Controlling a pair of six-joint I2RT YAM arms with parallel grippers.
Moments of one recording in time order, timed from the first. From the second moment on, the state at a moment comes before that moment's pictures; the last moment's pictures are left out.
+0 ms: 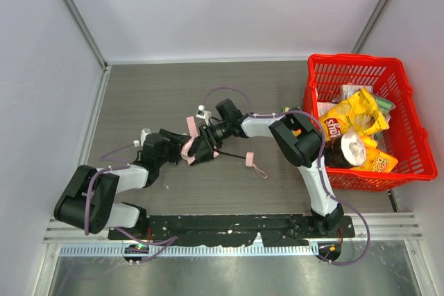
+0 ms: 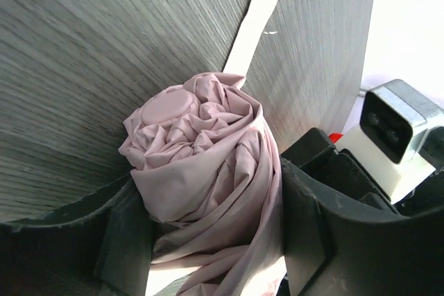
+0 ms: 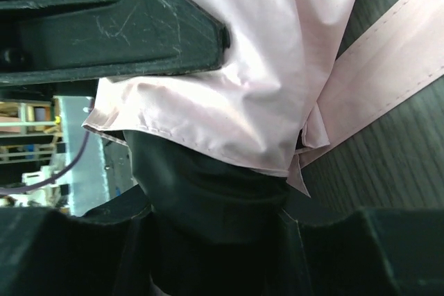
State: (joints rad) left arm -0.32 1.35 0.29 0.49 0.01 -1.37; right arm 0.70 2.21 1.38 -0.01 -0.95 0.26
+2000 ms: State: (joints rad) left arm -0.32 1.25 0.11 0.63 0.02 -1.38; right arm 0.91 1.83 1.26 -0.16 -0.14 0.07
